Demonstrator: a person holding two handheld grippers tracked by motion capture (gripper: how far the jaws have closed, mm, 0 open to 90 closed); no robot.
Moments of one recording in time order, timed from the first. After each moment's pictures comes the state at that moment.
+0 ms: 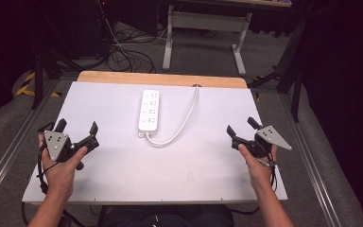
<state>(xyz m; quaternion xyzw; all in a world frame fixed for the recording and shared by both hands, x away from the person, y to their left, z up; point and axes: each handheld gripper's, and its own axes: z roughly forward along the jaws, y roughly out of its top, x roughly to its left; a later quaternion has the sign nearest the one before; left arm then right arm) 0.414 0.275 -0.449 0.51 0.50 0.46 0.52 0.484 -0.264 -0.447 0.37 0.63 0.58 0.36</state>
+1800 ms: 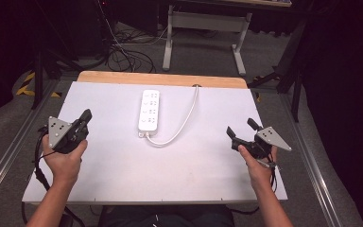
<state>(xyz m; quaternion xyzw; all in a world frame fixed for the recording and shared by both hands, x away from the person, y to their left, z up) 0.427 0.272 -0.412 0.59 0.46 0.41 0.52 0.482 -0.265 -0.448 0.37 0.63 0.58 0.35</state>
